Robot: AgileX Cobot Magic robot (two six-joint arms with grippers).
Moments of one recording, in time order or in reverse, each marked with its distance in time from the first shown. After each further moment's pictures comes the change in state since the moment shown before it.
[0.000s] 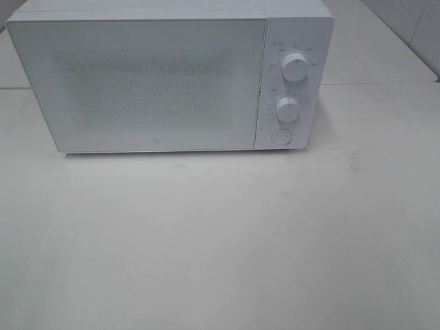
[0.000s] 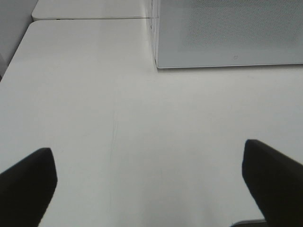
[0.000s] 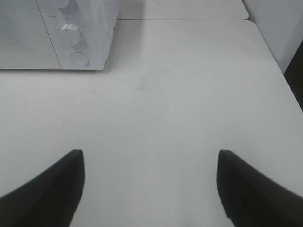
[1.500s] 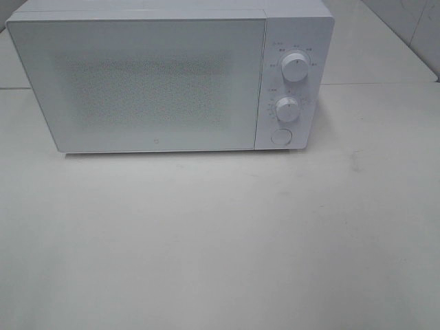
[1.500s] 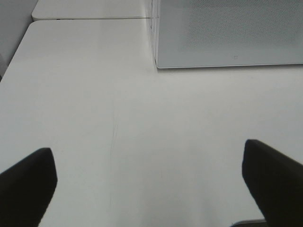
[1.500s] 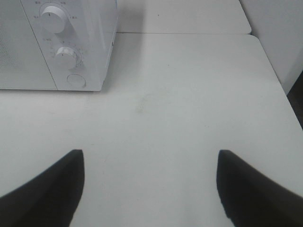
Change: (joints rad) left arm 0.000 0.000 0.000 0.000 0.000 0.000; right arm 0.000 0.281 -0.036 0.000 -0.232 -0.012
